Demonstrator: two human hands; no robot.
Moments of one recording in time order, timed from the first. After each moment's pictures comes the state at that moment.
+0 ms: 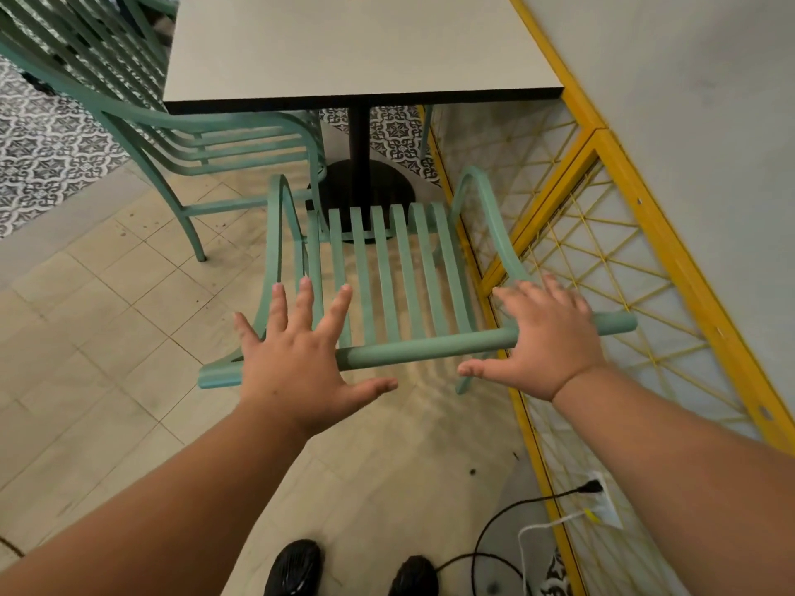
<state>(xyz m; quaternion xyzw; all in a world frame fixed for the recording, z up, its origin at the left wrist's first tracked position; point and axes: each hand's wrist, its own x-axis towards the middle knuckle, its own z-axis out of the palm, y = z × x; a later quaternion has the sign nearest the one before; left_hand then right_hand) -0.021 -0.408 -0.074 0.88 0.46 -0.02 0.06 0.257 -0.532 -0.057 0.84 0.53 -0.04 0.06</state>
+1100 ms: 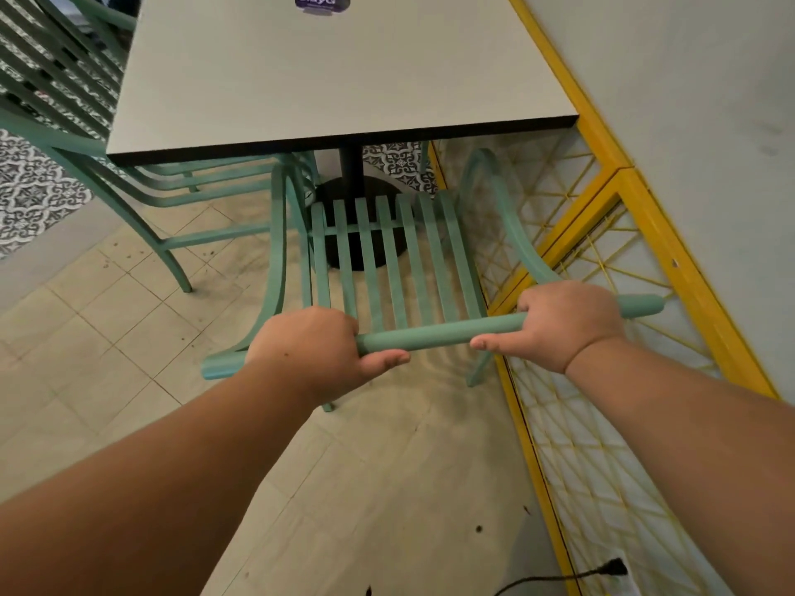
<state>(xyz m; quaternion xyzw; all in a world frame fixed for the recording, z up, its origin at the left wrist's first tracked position) 0.109 -0.267 -0.079 0.92 0.38 -0.07 0.07 0.372 -0.398 -0.057 0.82 0.56 -0.01 0.11</state>
